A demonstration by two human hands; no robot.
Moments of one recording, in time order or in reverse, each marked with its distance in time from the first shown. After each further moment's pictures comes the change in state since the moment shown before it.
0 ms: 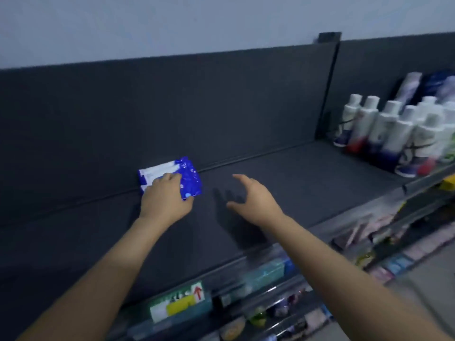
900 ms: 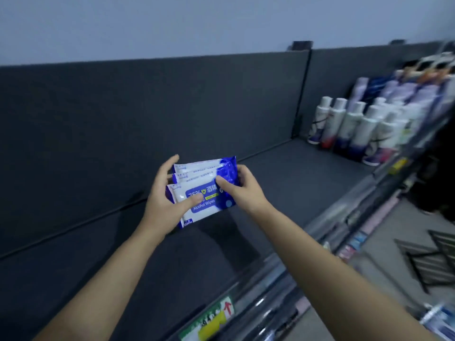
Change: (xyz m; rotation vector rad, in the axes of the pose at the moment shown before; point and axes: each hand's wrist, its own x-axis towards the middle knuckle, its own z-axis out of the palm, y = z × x) left_hand 0.013 -0.034 -0.010 -1.233 -0.065 0.145; right_hand 0.031 -0.051 0.034 0.872 0.302 0.159
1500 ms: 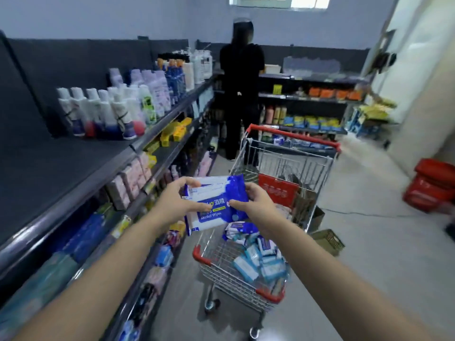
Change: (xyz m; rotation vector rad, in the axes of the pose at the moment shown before) left_hand -0.226 0.129 0.391 -0.003 -0.977 -0.034; right_hand -0.391 -0.010 -0.368 -0.010 0.833 0.158
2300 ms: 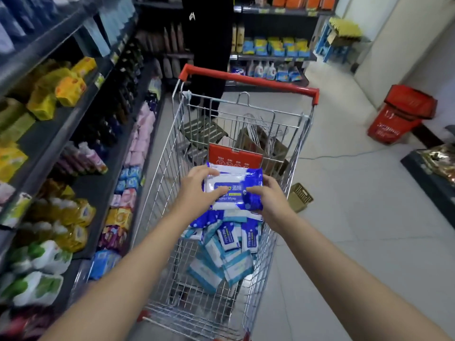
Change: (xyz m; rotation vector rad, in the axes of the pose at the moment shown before) left_hand 0.292 -0.068 0.259 0.289 -0.202 0.138; right_hand 0.237 0.112 -0.223 0.249 0.402 0.407
